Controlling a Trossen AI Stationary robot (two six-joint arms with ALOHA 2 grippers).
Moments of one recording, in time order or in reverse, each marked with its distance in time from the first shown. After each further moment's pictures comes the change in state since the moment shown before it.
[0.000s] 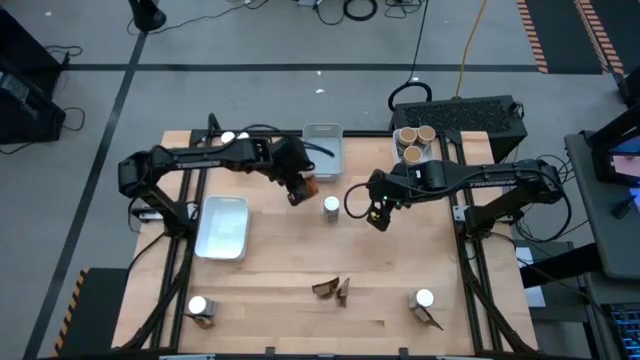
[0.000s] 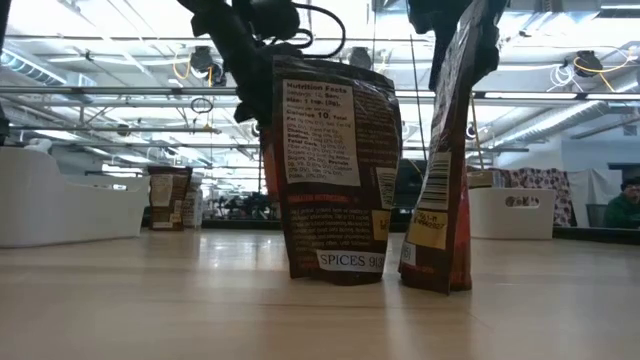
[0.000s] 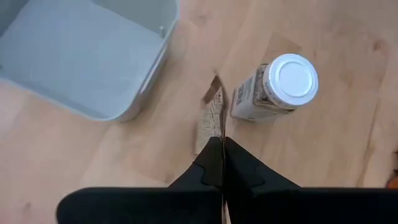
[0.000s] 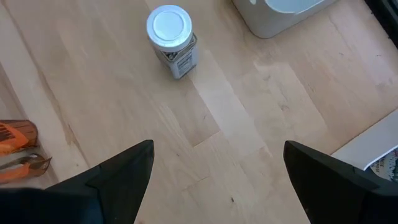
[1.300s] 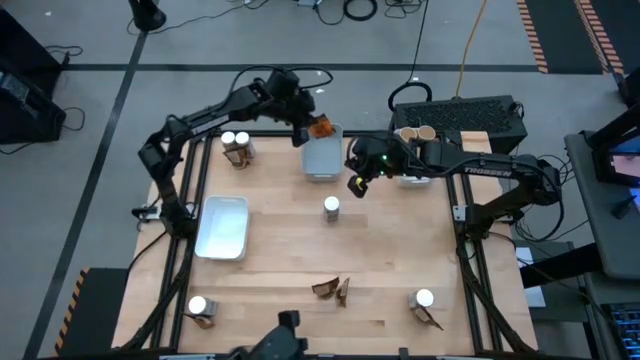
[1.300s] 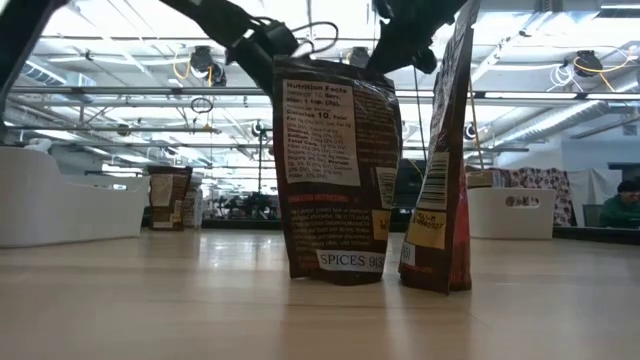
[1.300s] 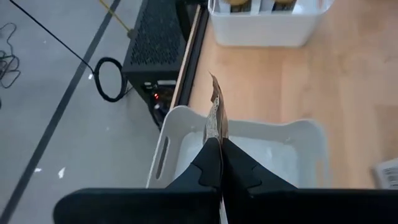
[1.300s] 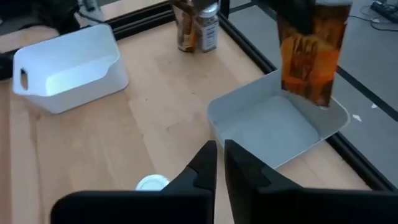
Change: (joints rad) left arm 0.369 0.237 0.365 0.098 0.182 0.638; right arm -0.223 0.005 -0.013 0.518 -0.030 -0.290
